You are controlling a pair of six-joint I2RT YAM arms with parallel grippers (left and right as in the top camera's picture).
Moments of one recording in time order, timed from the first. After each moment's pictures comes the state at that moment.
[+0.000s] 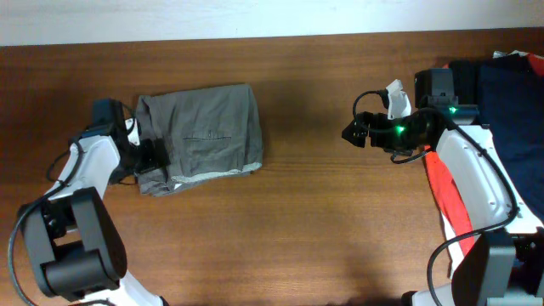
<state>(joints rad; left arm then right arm) 0.21 1.87 1.21 -0.69 0.05 -0.08 -0.04 1.63 1.29 -0.86 -0.53 0.13</state>
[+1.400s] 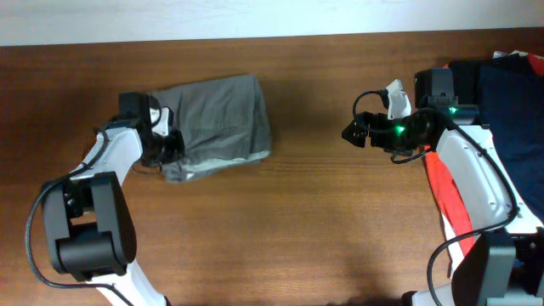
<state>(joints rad) 0.10 1.96 1.26 -0.59 0.22 -0.06 -0.04 1.63 1.29 -0.86 -0.53 0.13</state>
